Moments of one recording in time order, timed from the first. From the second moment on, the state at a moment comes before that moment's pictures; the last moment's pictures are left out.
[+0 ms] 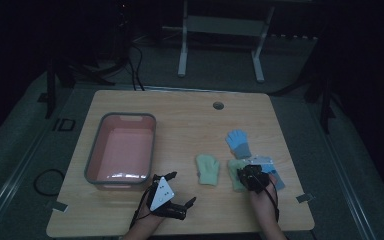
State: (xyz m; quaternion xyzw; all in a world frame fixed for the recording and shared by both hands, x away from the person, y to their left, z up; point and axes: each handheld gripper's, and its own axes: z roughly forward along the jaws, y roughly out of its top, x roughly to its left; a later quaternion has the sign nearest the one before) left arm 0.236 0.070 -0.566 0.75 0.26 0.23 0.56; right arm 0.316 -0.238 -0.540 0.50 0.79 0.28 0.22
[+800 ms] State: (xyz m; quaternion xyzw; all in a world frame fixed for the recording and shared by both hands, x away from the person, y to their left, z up) left arm 0.236 0.070 -0.566 0.75 0.26 0.23 0.56; right arm 0.322 -0.259 -0.521 0.49 0.80 0.32 0.17
